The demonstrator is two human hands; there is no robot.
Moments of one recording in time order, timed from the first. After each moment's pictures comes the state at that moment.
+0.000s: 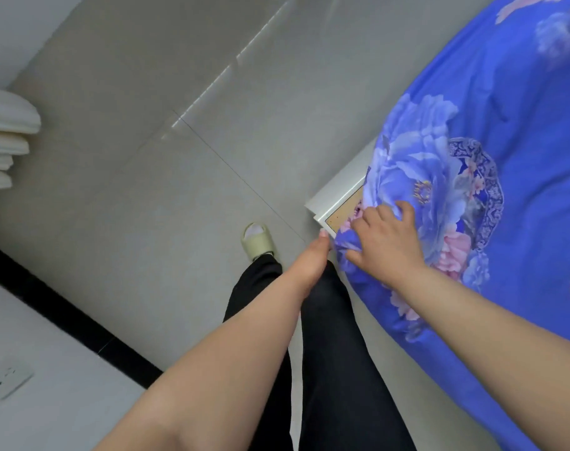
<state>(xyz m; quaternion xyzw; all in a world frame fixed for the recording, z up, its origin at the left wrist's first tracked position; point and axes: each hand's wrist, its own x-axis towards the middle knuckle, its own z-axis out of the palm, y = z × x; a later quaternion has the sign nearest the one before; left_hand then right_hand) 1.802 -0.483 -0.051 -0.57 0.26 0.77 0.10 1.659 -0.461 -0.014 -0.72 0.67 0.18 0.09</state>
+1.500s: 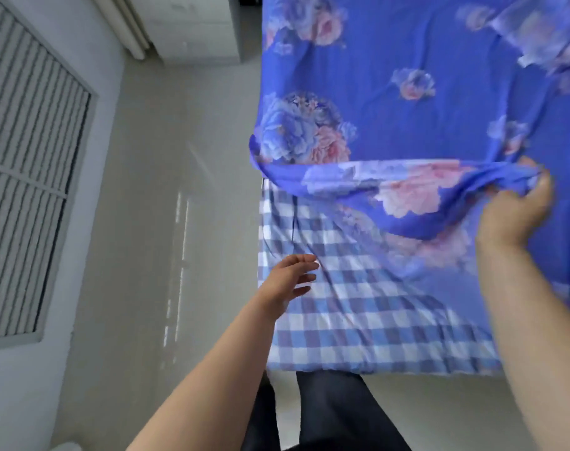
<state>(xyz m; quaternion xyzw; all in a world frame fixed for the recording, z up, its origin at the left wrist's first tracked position) 1.567 -0.558 0.229 -0.40 0.48 0.75 0.20 1.360 -0.318 0.296 0.16 0.81 -0.54 -0.18</state>
